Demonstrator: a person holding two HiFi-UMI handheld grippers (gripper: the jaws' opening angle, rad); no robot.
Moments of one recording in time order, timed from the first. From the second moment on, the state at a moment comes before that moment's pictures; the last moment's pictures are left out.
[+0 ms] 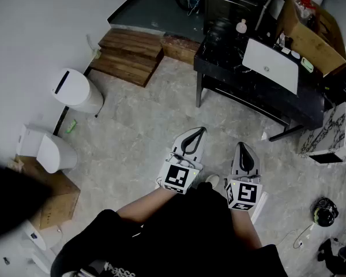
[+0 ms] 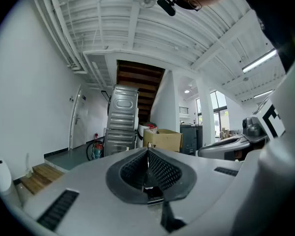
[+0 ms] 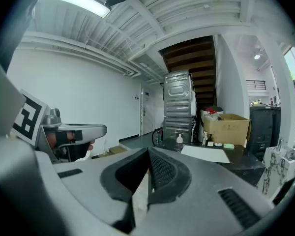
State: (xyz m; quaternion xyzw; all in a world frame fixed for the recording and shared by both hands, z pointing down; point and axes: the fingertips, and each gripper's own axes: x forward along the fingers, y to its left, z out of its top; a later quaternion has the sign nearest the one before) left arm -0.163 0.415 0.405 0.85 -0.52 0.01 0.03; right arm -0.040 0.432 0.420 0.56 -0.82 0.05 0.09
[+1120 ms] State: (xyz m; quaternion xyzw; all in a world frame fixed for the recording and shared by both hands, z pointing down) left arm -0.038 0.368 0.443 0.83 -0.56 0.03 0.05; right arm 0.110 0.387 0.427 0.52 -0.85 0.04 0.01
